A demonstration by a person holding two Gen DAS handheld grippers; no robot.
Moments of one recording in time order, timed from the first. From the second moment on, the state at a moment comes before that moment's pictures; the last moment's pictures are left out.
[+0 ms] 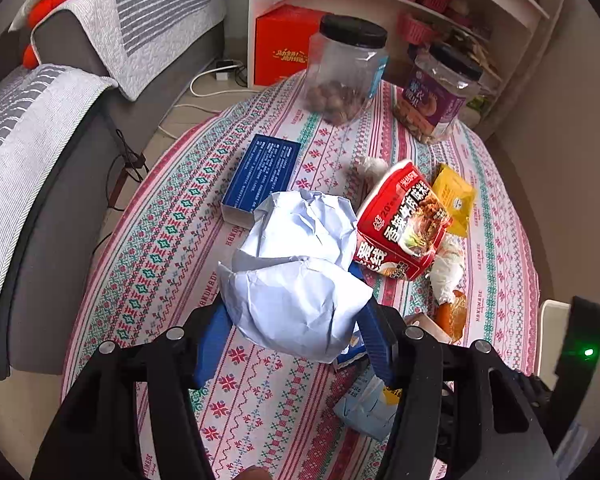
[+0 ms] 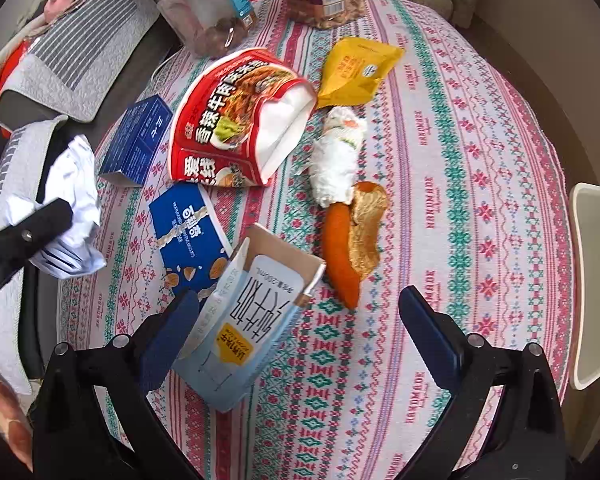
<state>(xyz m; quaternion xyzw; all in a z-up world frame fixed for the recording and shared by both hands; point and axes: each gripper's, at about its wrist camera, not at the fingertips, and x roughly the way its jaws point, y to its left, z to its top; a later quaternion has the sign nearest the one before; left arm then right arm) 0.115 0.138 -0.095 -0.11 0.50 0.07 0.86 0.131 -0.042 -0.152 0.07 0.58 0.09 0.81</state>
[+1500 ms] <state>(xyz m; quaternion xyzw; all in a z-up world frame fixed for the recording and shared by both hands) 0.120 0.070 -0.080 -0.06 0.45 0.02 0.89 0.112 -0.149 -0.055 0.06 0.39 0.04 0.92</state>
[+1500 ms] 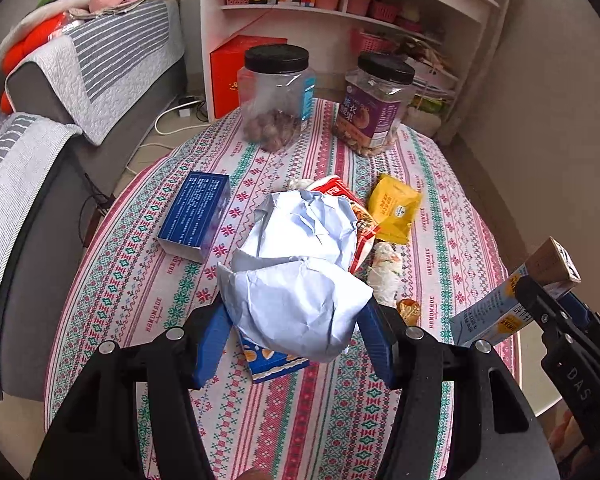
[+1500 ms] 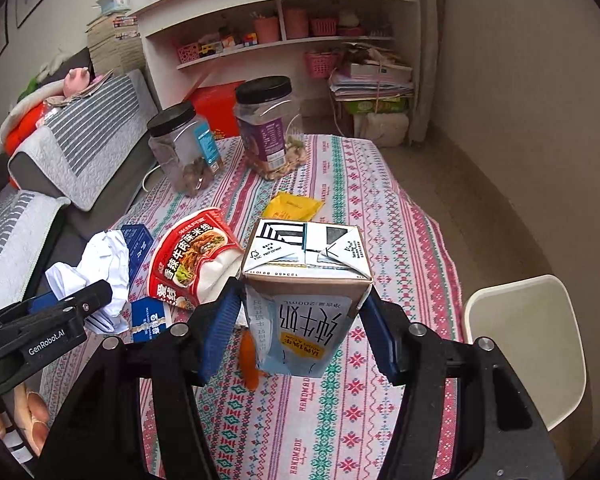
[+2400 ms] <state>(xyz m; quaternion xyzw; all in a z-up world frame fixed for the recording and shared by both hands) 0.121 -0.075 -0.086 0.00 0.44 -0.09 0.89 0.065 -0.333 -0.031 0.10 0.34 -0.17 0.92</state>
